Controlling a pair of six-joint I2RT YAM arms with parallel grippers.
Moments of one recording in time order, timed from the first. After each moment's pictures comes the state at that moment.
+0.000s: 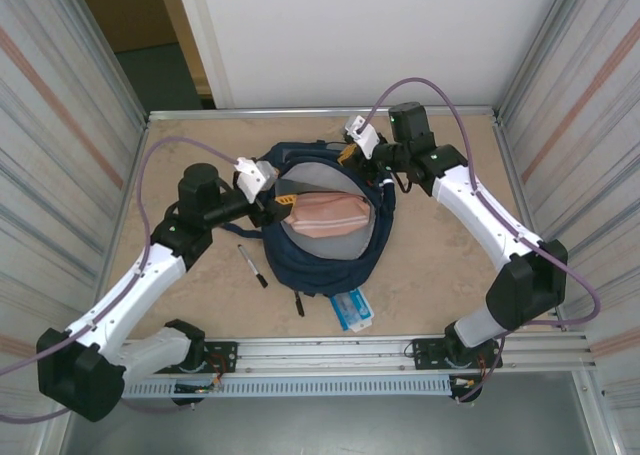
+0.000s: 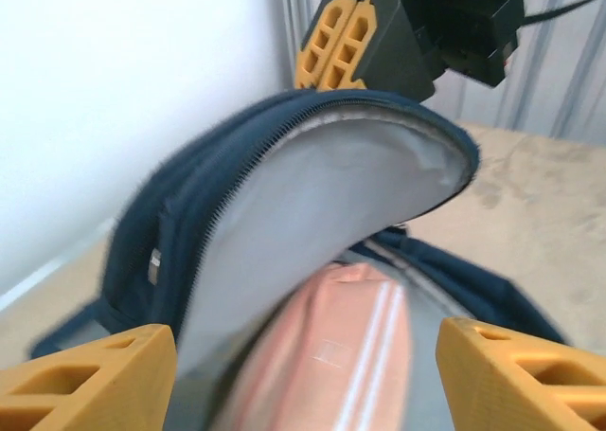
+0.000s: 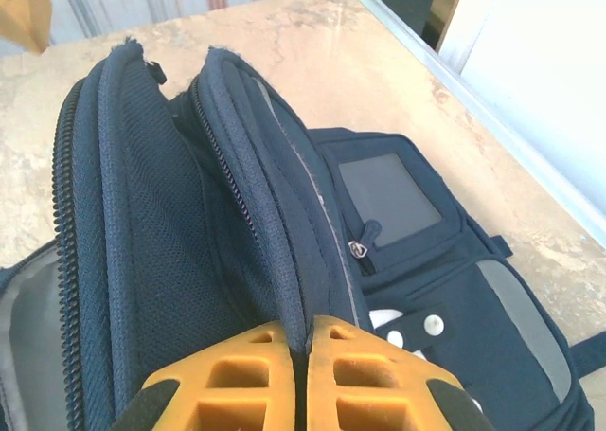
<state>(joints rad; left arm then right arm) -0.43 1.06 0.85 -0.05 0.48 0.32 0.44 1.52 1.42 -0.49 -0.53 -0.42</state>
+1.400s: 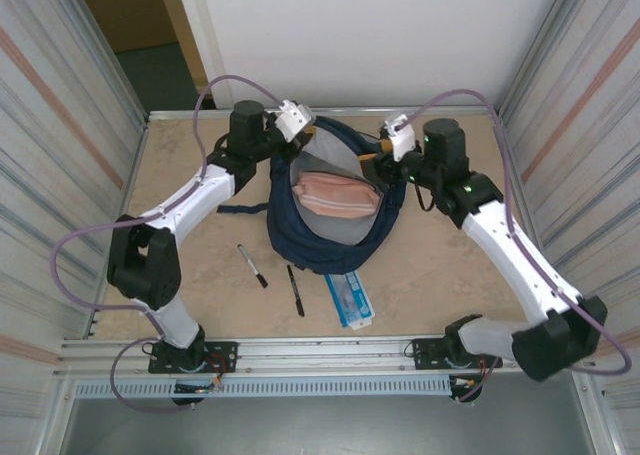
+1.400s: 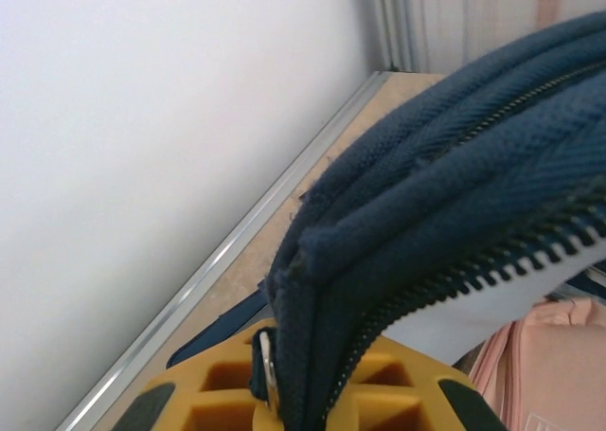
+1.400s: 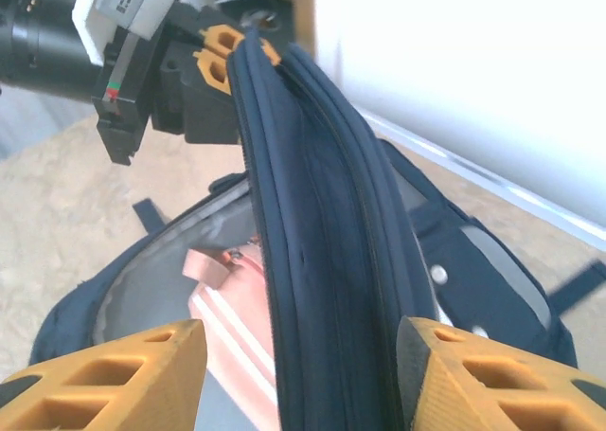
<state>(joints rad) -0.43 1.71 1.39 0.03 0.37 0.43 0.41 1.20 1.20 -0.39 -0.30 -0.08</state>
